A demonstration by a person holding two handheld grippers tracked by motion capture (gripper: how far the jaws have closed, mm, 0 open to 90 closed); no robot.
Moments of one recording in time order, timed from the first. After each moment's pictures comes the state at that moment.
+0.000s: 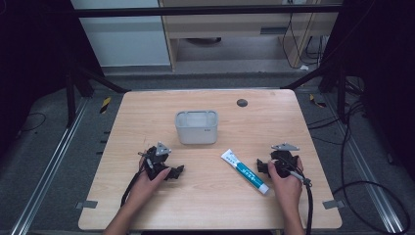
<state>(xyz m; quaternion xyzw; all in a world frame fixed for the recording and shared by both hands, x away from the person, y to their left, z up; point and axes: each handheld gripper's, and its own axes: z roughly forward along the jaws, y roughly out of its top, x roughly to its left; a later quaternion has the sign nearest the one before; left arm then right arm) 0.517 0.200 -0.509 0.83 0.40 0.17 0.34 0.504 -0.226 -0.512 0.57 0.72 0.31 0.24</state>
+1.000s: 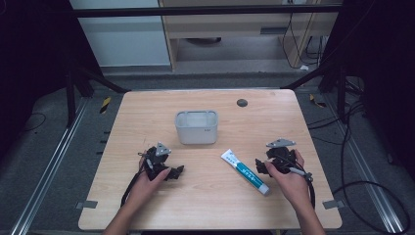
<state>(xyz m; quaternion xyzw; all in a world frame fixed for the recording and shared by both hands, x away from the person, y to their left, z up) 0.516 0.200 -0.509 0.83 0.40 0.18 0.34 0.483 -0.202 -0.454 0.50 0.78 0.28 0.24</state>
